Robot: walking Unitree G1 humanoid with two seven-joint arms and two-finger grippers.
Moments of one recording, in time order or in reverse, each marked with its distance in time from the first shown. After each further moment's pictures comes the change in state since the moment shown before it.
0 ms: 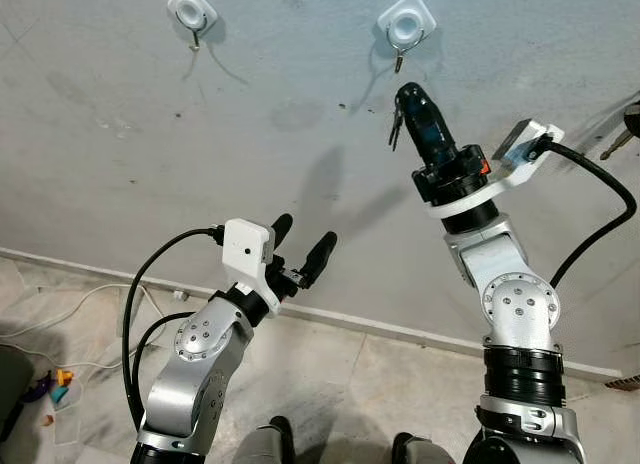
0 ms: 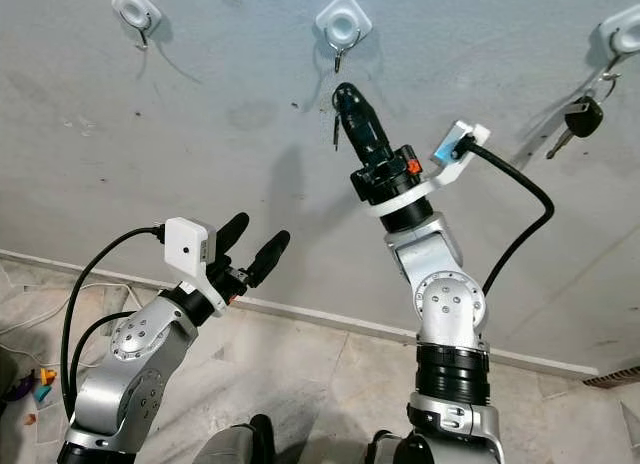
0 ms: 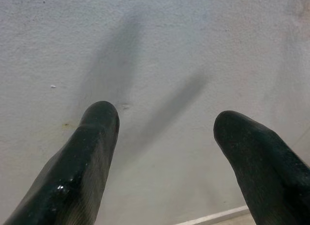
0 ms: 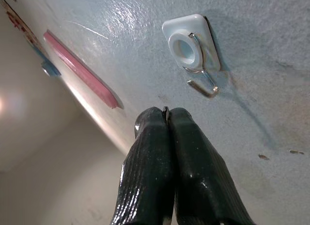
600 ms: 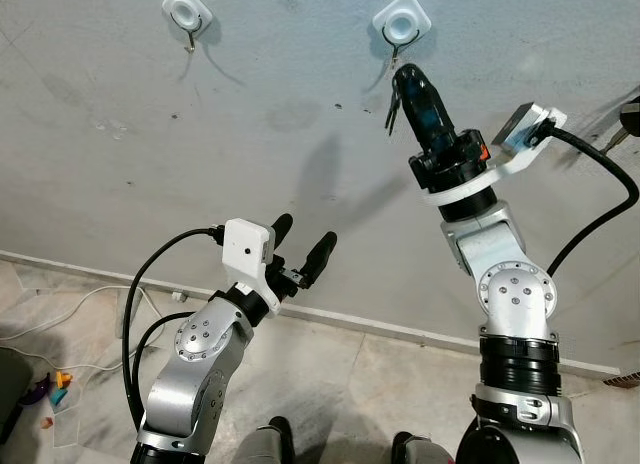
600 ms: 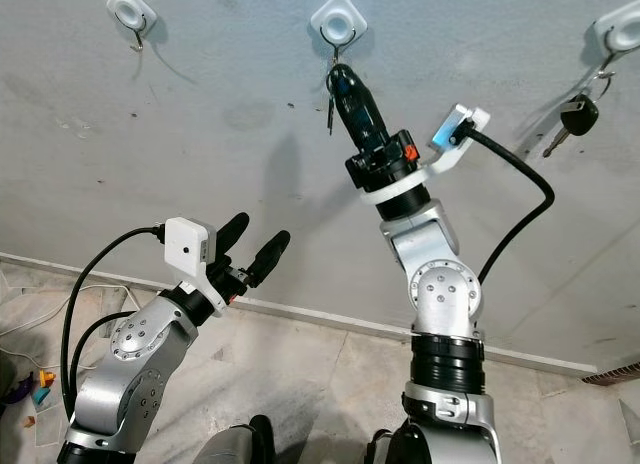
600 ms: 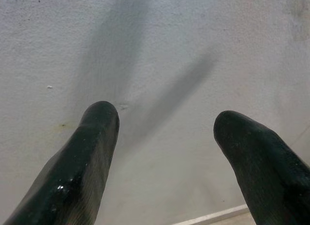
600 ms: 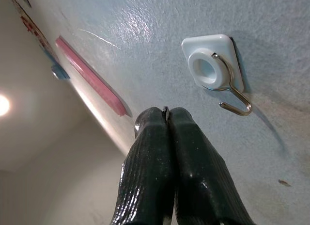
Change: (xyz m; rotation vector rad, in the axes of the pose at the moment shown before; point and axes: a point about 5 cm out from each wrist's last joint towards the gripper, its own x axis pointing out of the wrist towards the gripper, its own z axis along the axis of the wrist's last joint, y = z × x) left arm 0.000 0.000 0.000 0.000 0.001 -0.001; right arm 0.015 0.006 0.002 -0.008 -0.021 0.050
